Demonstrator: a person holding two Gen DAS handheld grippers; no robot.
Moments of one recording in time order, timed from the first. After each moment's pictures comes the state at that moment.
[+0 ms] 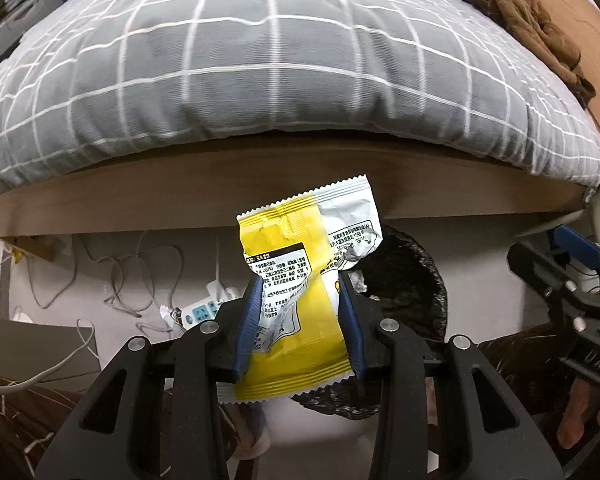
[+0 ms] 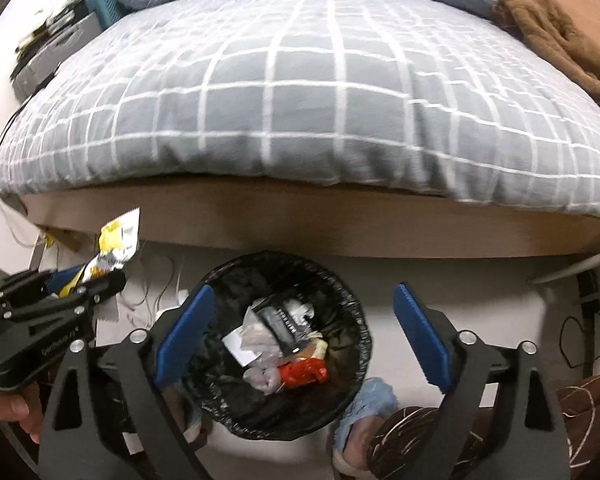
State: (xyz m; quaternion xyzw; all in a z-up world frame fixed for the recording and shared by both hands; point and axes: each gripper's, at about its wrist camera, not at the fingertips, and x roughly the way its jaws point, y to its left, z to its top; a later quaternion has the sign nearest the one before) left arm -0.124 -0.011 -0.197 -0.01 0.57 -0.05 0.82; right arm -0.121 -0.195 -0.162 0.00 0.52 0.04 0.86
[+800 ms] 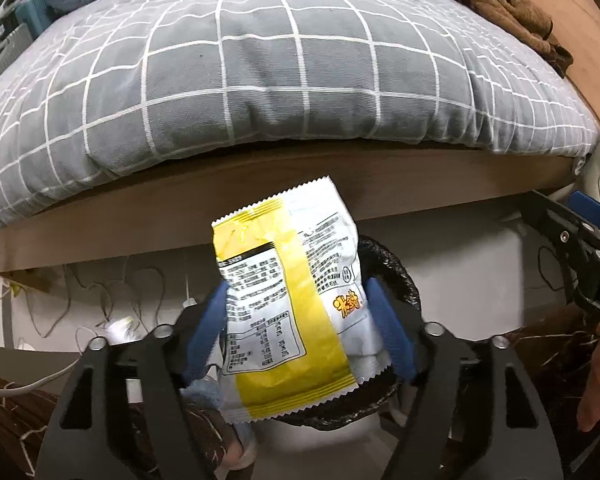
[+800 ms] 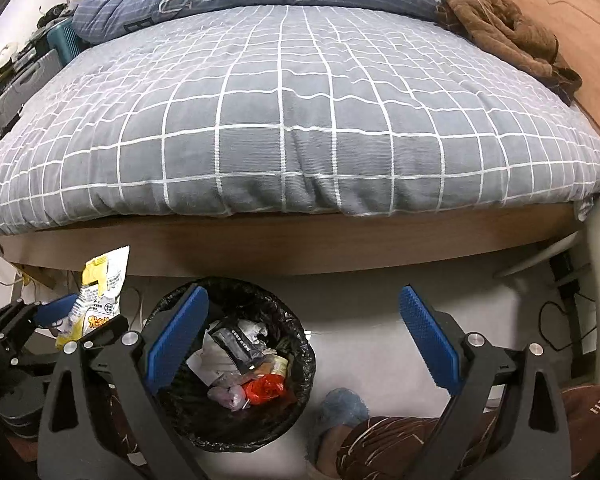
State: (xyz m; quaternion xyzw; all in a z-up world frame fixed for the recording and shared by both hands) left arm -0.124 -0.078 -0.195 0.03 0.55 -0.08 0.83; right arm -0.126 -0.250 -0.143 0.01 0.49 -0.03 0.87
